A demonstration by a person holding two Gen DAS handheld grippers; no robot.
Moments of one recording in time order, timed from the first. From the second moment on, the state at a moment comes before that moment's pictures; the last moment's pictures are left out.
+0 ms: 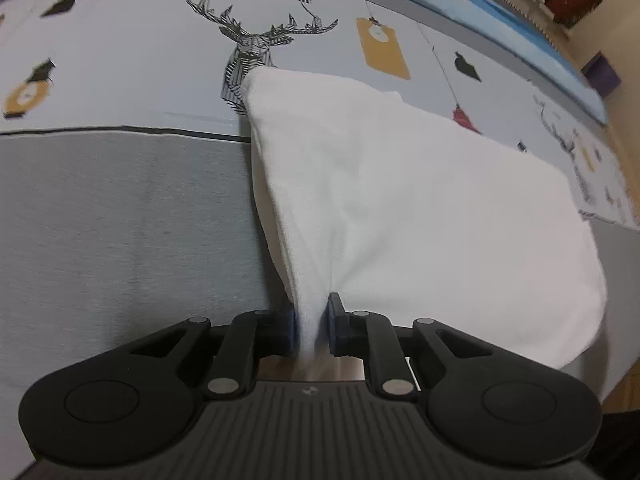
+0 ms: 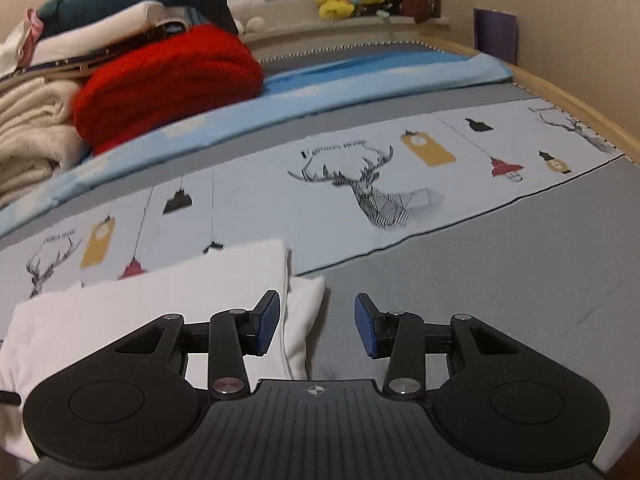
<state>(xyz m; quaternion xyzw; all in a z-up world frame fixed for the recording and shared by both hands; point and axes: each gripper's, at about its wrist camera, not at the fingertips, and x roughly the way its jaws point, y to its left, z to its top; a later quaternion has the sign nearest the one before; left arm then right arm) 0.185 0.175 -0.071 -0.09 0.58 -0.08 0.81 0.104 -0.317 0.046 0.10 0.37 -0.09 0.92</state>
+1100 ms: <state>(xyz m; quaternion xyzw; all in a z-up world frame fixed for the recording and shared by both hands) 0.186 0.114 0.001 -0.08 0.51 -0.10 0.85 0.101 -0.301 0.039 0.06 0.39 -0.07 0.92</state>
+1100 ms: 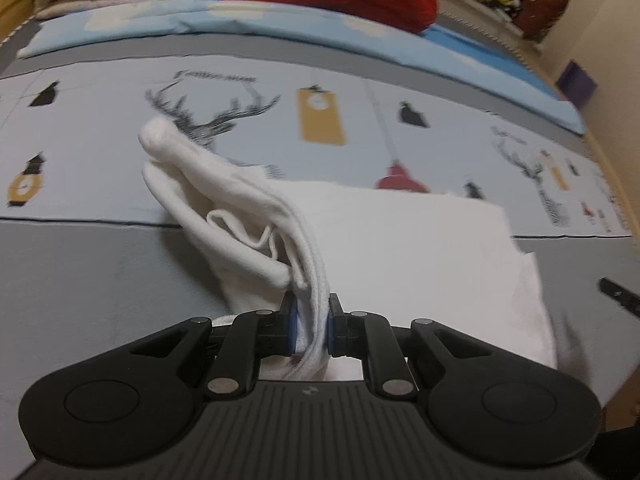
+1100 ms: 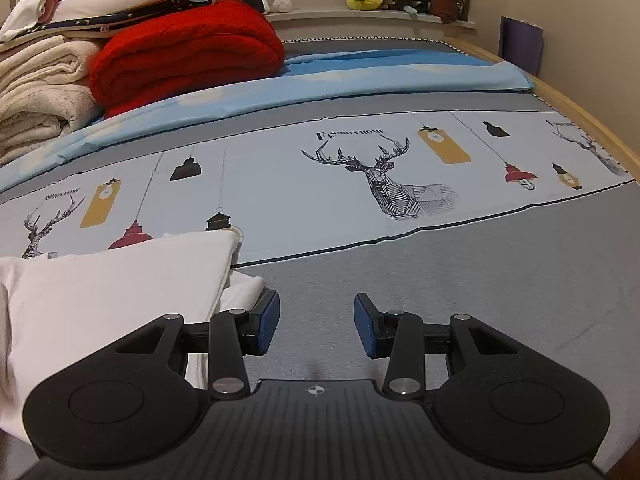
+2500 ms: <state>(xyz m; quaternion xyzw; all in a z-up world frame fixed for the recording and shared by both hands) 0.186 0.106 0.019 -0.15 0.51 -0.12 0.84 0.106 -0.271 0.049 0.11 0.37 -0.03 0.92</state>
